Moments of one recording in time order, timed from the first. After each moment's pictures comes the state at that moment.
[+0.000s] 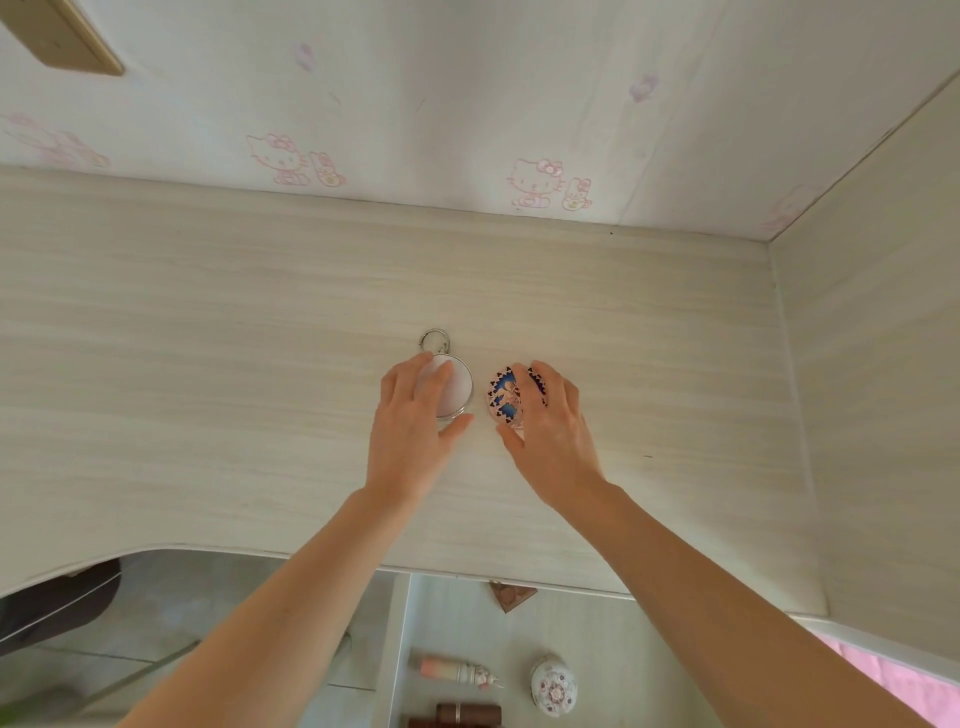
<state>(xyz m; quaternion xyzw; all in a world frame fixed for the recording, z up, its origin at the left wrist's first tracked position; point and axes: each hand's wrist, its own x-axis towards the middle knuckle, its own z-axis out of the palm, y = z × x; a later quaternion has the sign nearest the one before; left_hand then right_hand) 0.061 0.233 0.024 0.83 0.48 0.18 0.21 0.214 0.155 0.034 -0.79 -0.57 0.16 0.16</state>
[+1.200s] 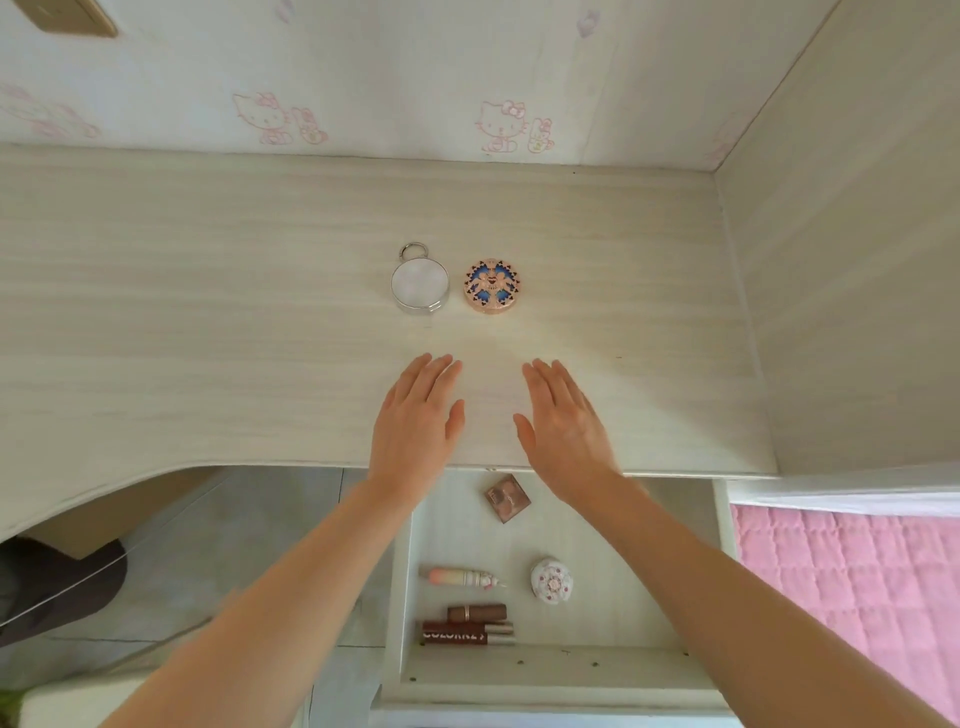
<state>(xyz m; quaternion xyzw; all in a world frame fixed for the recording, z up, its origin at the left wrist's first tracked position) 0.021 0.142 0.033 0.89 0.41 0.13 0.14 0.180 0.045 0.045 -0.80 -0.58 0.11 0.13</state>
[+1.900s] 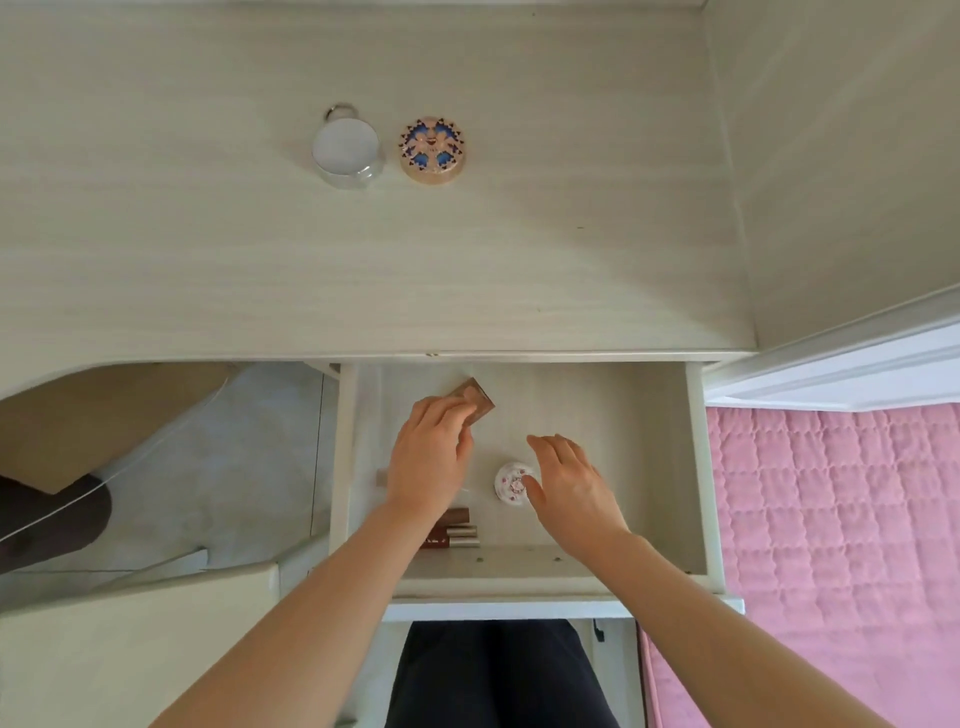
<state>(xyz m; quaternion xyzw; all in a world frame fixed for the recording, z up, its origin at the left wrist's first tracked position) 0.020 -0.006 -0.054 0.86 0.43 0.09 0.26 0.156 -0.133 -0.044 -0.80 -0.54 0.25 0.07</state>
